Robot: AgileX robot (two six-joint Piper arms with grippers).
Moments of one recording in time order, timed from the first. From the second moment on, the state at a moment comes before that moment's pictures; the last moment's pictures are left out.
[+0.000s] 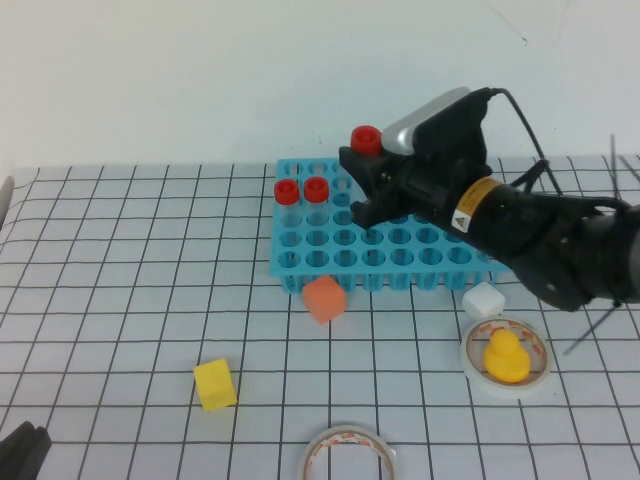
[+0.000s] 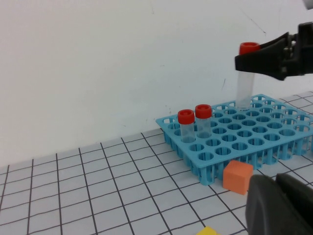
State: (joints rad) right arm 0.47 1.98 -1.20 -0.39 -0.66 0.28; left arm 0.12 0.05 -0.14 -1.26 0.47 1.22
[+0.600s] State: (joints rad) right arm 0.47 2.19 -1.38 -0.37 -0.70 0.25; left arm 0.12 0.05 -0.14 -1.26 0.47 1.22
